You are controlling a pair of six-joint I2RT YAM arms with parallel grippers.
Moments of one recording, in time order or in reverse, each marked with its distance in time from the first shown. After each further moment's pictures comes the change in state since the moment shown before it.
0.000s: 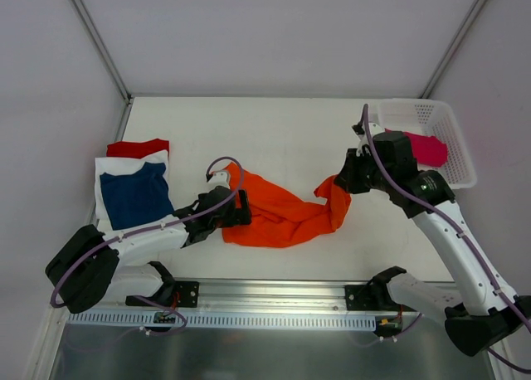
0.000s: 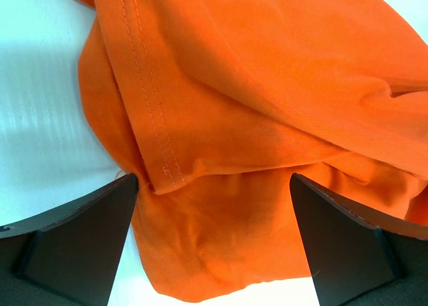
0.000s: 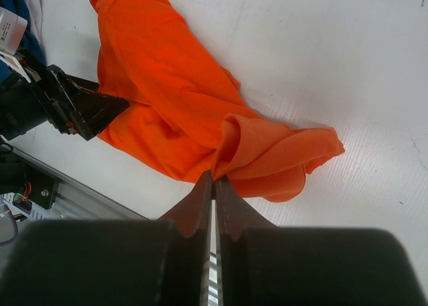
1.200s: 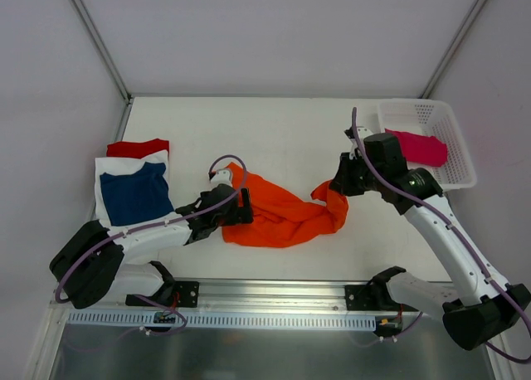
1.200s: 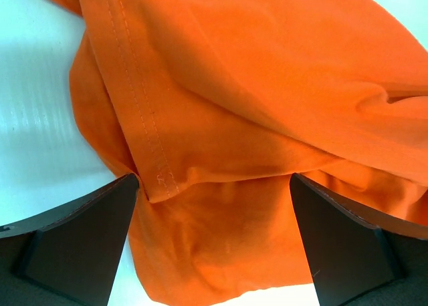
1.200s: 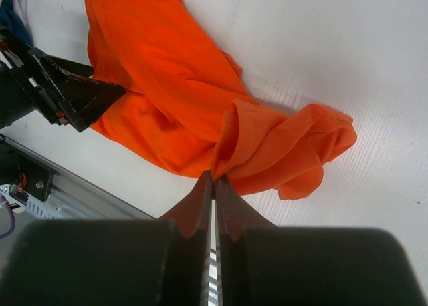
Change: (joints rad) left arm 0.000 0.039 0.027 0.001 0.001 0.009; right arm 0.000 0.042 -0.057 0.037 -0.032 0.004
